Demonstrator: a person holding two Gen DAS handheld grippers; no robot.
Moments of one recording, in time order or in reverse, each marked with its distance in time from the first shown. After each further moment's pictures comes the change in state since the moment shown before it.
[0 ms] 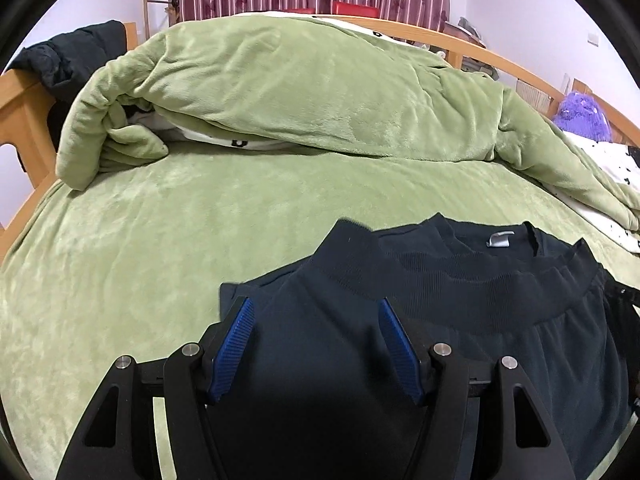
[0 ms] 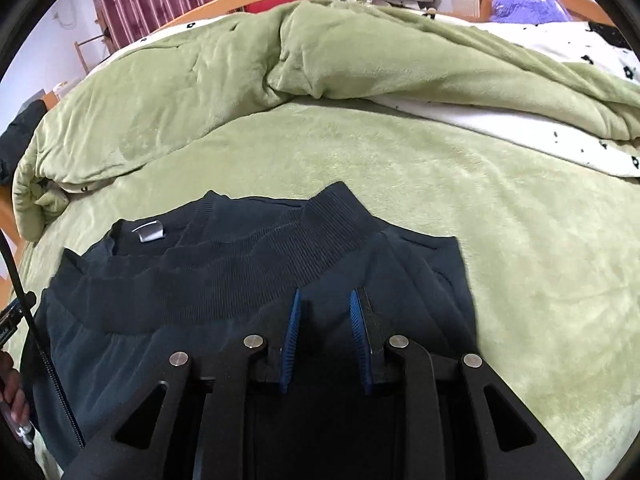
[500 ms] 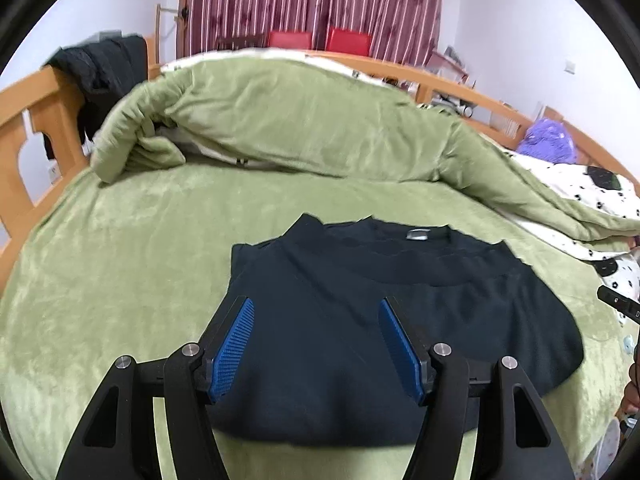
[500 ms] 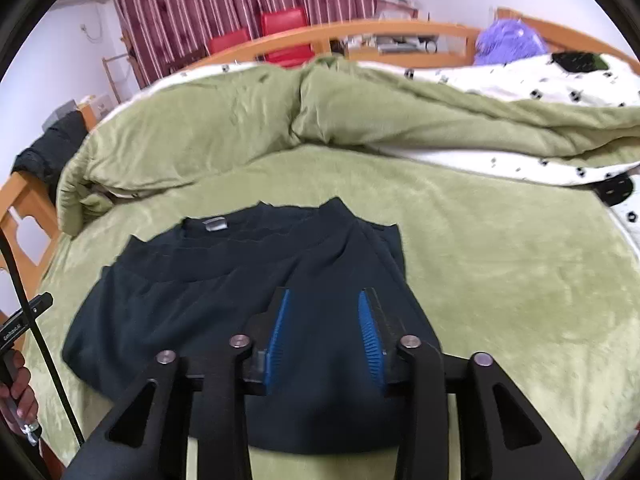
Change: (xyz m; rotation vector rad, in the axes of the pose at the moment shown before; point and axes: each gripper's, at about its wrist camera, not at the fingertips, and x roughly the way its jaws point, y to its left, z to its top) left arm -0.162 -0.016 -0.041 -0.052 -0.070 -0.073; right arm -0.177 -0.007 -0.057 -0.018 -0.128 0.035
